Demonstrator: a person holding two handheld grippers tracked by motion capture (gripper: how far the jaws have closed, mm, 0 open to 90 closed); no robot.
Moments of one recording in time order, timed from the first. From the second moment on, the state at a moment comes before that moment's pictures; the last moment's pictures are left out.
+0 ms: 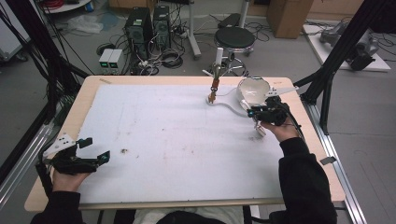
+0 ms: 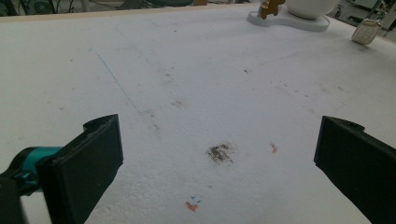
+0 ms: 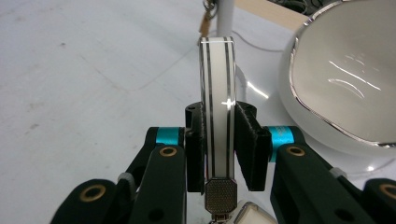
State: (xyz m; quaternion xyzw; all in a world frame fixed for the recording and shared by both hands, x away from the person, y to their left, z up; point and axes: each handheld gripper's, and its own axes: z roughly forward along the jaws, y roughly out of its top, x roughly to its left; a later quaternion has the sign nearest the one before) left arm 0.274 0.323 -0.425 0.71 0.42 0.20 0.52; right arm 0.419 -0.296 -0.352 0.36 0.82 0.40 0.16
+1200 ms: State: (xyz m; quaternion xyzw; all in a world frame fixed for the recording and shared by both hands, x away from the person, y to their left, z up) left arm 0.274 0.323 -0.425 0.71 0.42 0.20 0.53; right arm 0.388 -0.229 -0.320 0.30 0.81 0.48 0.13
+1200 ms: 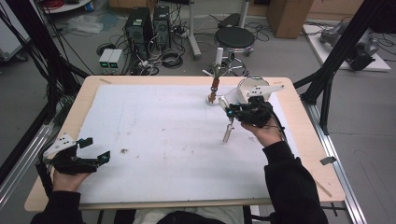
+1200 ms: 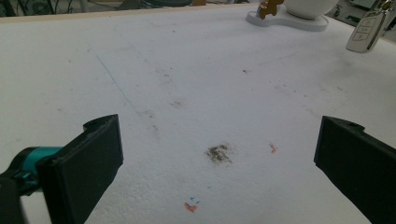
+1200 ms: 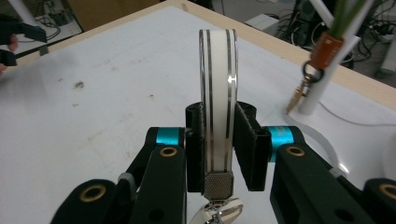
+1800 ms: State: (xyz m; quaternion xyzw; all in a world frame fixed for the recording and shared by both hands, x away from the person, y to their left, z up) left arm 0.275 0.317 -0.414 0.72 0.40 0.19 0.54; right arm 0.366 -0.165 -0.312 0.25 0.82 0.49 0.12
